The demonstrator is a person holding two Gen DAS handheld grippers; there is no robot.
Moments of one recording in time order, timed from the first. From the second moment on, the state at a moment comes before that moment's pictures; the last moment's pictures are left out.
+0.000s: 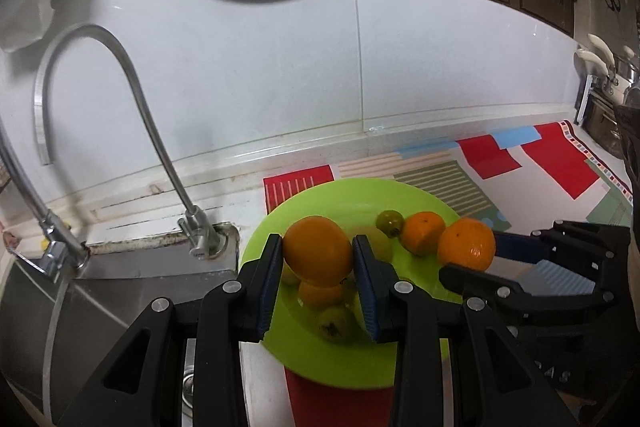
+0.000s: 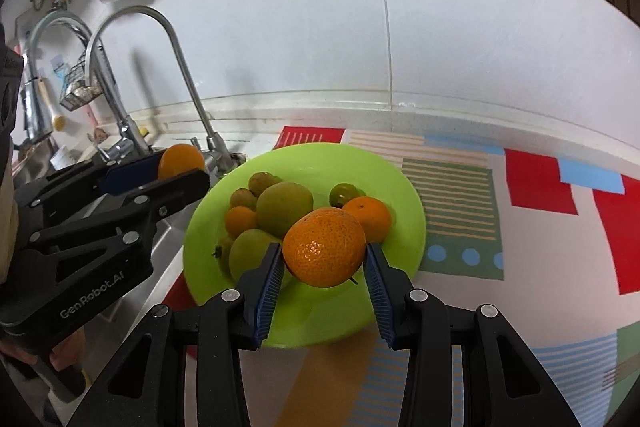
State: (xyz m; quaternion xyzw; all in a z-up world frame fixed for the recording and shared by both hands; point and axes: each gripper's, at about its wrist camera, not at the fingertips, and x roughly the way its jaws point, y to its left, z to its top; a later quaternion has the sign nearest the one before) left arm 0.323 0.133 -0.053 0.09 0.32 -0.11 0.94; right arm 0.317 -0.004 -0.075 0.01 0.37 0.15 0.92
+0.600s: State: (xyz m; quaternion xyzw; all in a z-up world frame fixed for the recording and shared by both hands) left arm 0.350 0.135 -0.065 0.08 0.33 -0.11 0.93; right arm 0.329 0.001 -0.076 0.00 0.36 0.12 0.92
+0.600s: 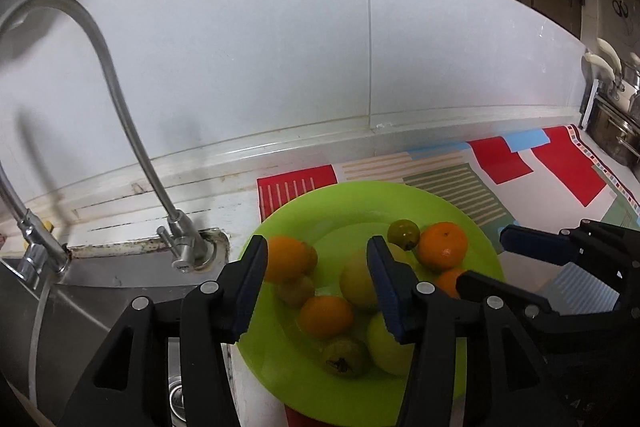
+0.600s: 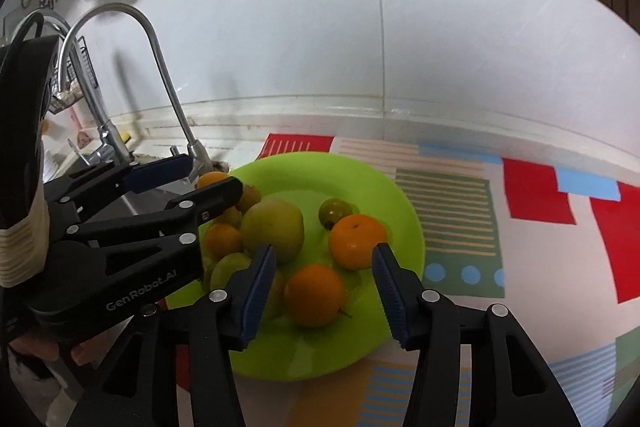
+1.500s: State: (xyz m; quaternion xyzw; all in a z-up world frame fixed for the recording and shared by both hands) left arm 0.222 0.121 -0.015 0.06 0.29 -0.05 0.95; right arm 0.227 -0.050 -0.017 0.02 0.29 0.06 0.95
